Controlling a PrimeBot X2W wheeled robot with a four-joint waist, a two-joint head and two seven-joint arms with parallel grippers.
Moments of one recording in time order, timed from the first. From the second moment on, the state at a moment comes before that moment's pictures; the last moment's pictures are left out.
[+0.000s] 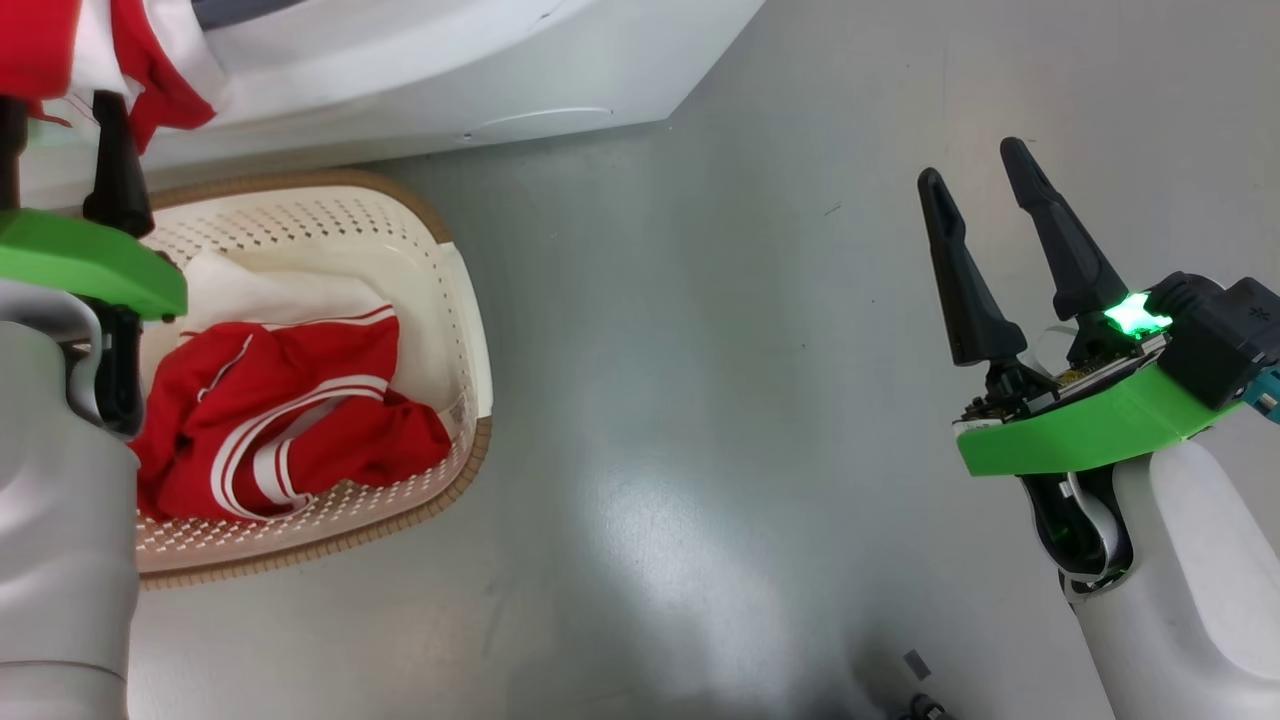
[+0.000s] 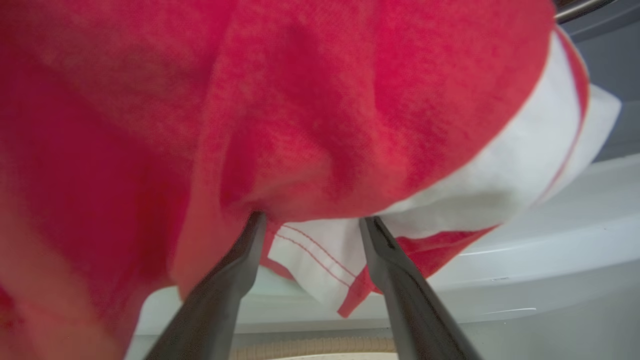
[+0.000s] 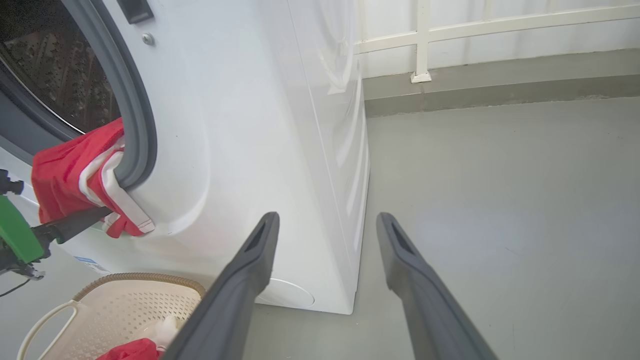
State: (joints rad) left arm -0.96 0.21 -0.03 0.87 -0.29 -0.13 -0.25; right arm -0.47 -0.21 0.19 0.06 0.44 0.13 -0.26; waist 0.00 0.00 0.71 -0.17
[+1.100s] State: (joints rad) left arm -0.75 0.19 -0.01 0.51 -0.27 -0.13 -0.25; right arm -0.47 -0.21 0.18 0.06 0.44 0.13 -0.26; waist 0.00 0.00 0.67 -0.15
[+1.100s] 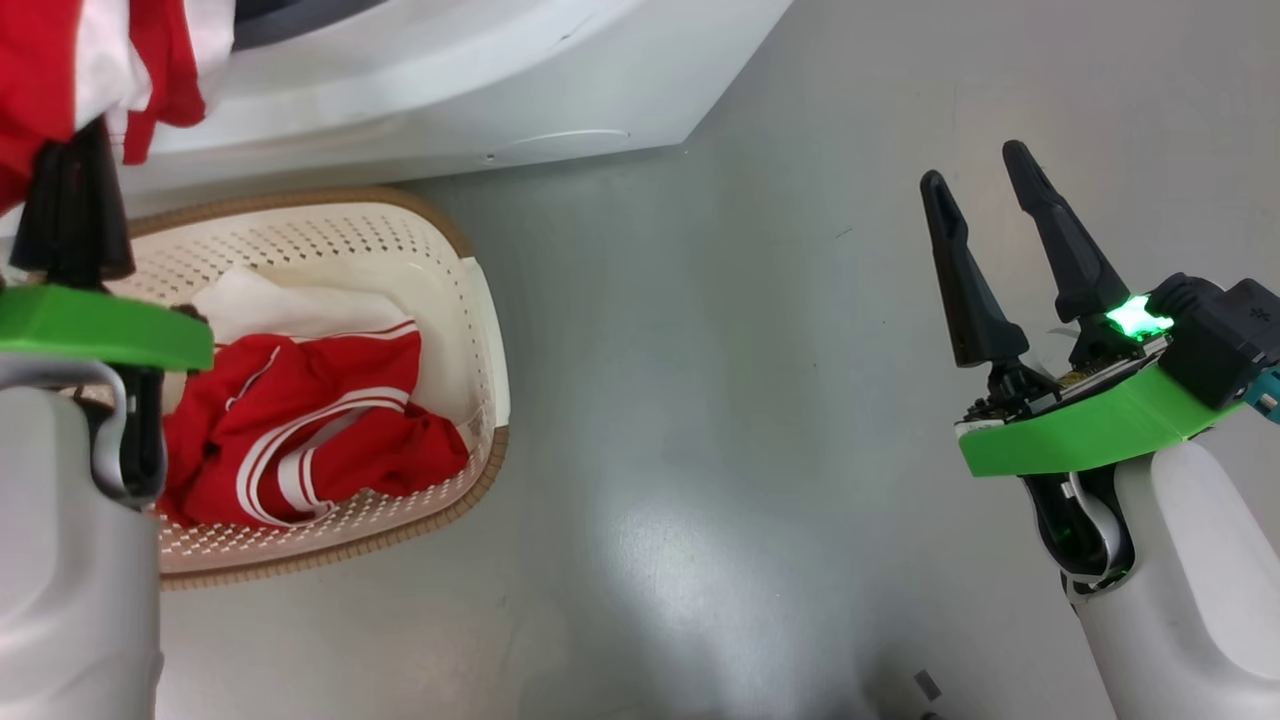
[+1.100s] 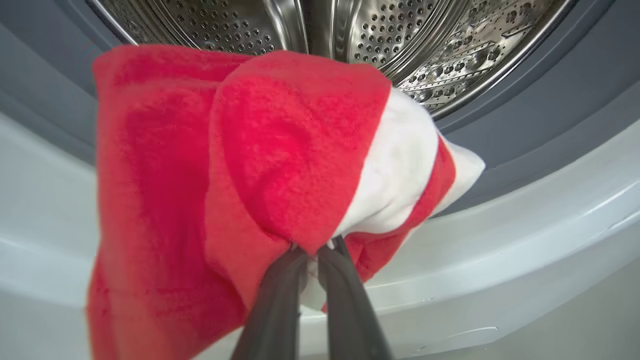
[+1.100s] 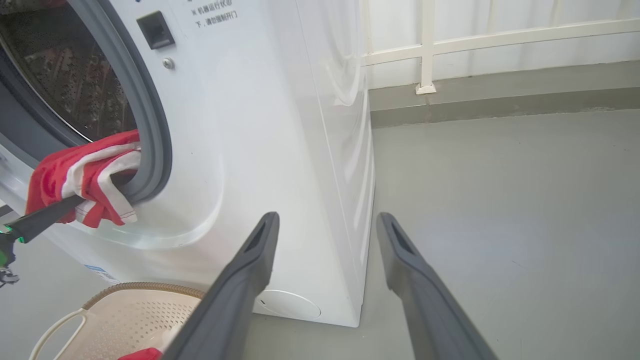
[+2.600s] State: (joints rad) left arm -1.47 0.30 -0.10 1.04 -0.19 -0.11 -0.12; right arm -0.48 -0.17 0.18 0.05 0.44 0.13 -0.26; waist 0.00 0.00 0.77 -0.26
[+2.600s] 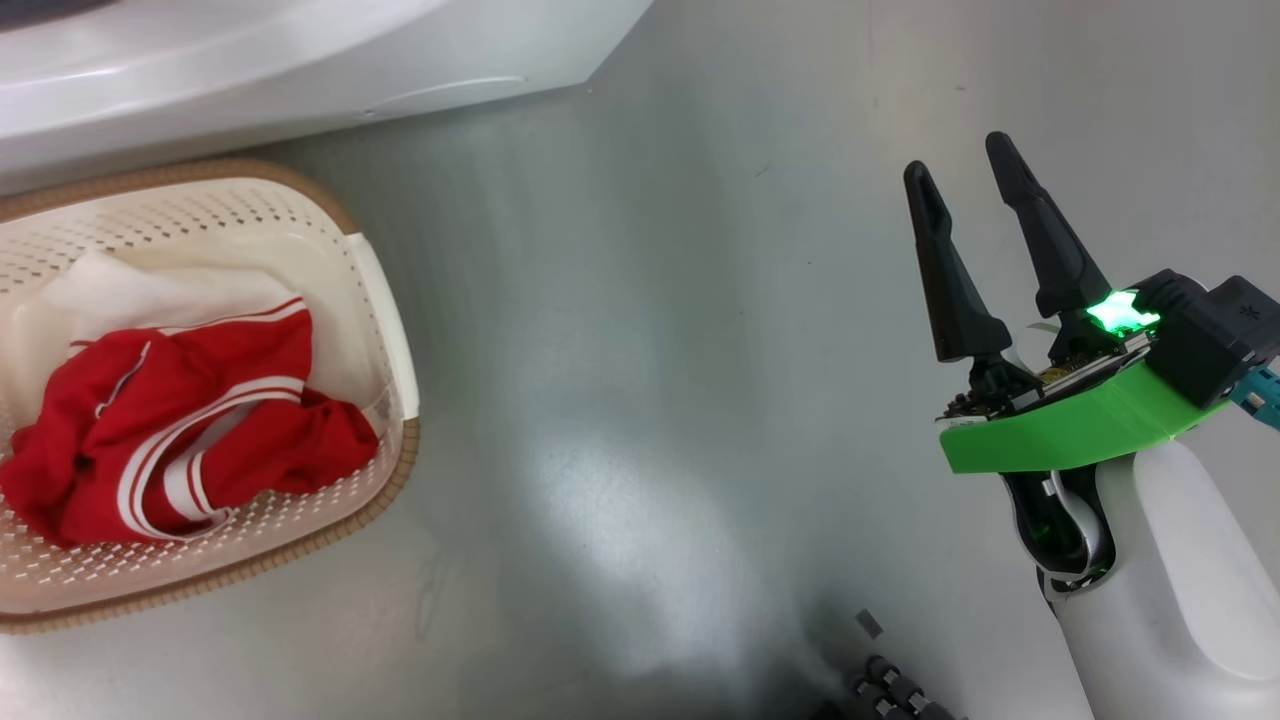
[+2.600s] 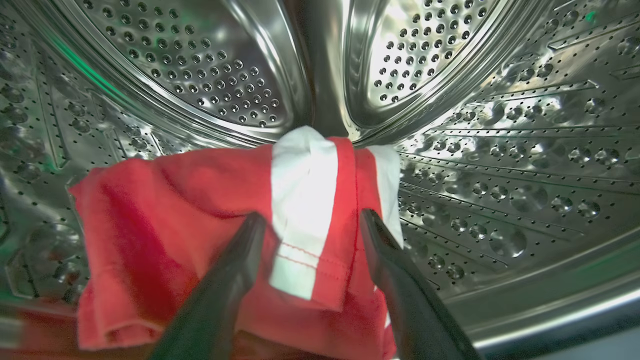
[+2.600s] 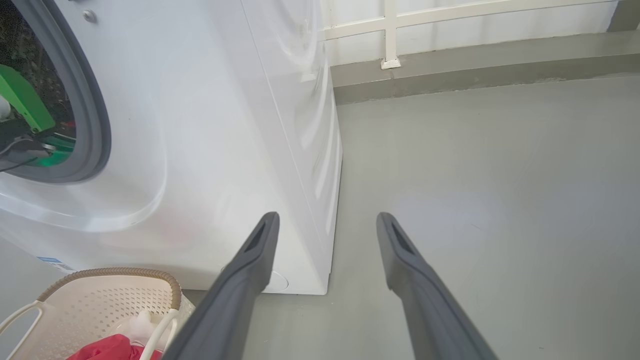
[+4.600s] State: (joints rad) left arm -0.60 0.24 -0.11 0.46 -0.31 -0.08 -0.25; right arm -0.38 -0.23 0.22 0.14 0.45 0.13 -0.26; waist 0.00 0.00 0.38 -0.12
